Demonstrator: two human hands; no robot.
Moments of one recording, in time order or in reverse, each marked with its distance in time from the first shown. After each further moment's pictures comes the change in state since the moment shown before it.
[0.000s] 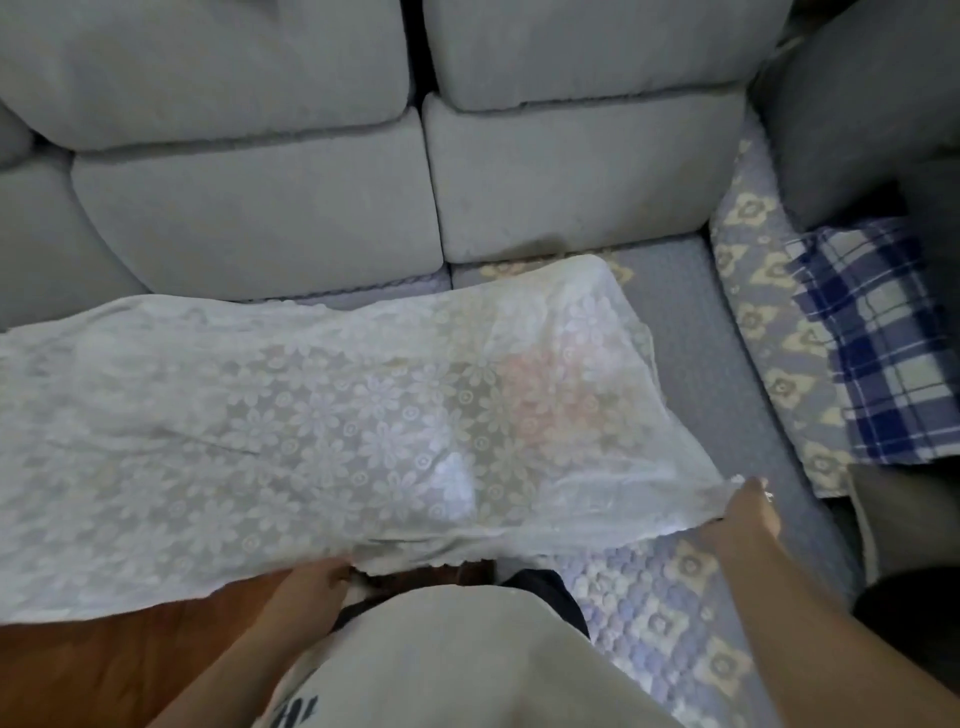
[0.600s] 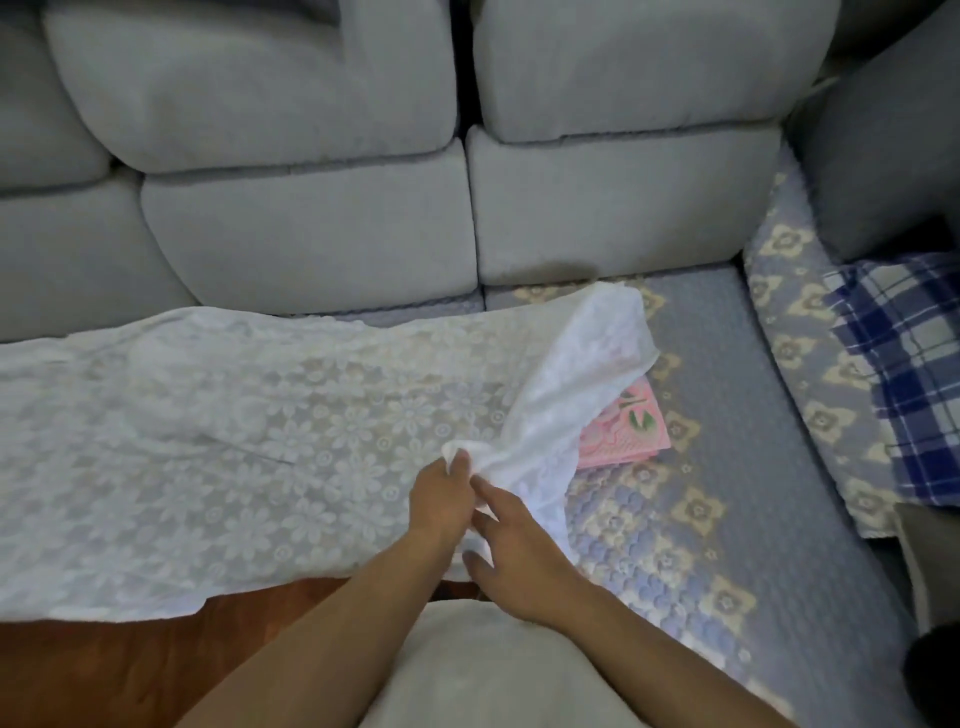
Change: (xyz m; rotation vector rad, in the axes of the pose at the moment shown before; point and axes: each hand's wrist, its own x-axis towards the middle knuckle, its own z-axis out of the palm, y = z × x) left_hand -0.013 0.181 -0.070 -0.806 0.226 -0.039; right_hand -0.196 0.115 0.091 -1.099 -1.128 -1.366
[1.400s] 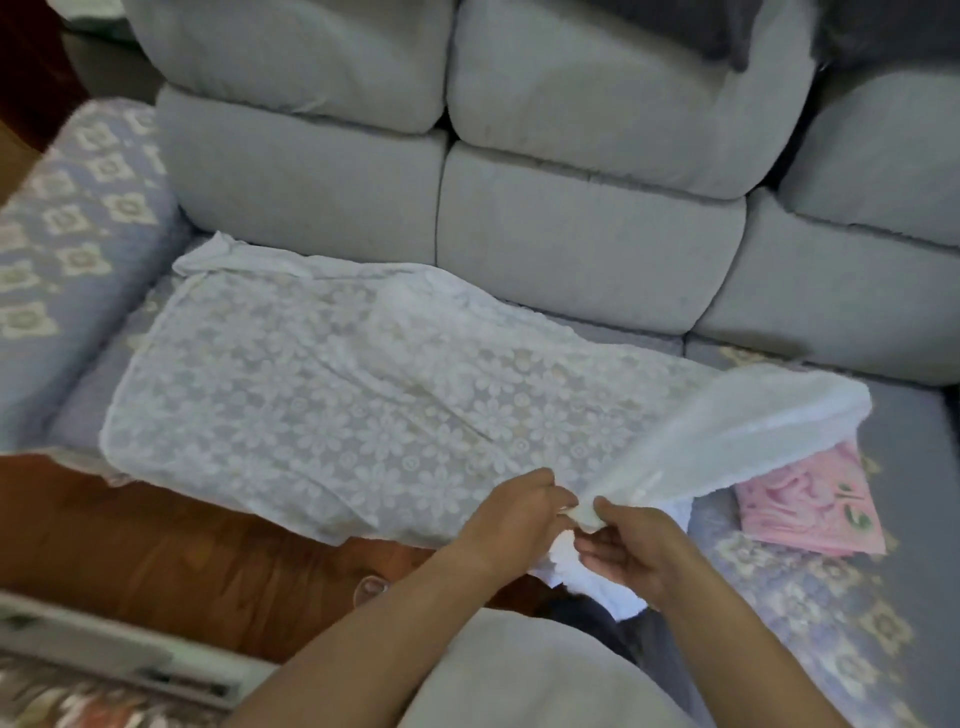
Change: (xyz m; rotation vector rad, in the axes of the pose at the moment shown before) left_hand 0.033 -0.173 -0.308 0.521 -0.122 0.780; right_hand 0.118 -0.261 0.113 0.859 0.061 0.966
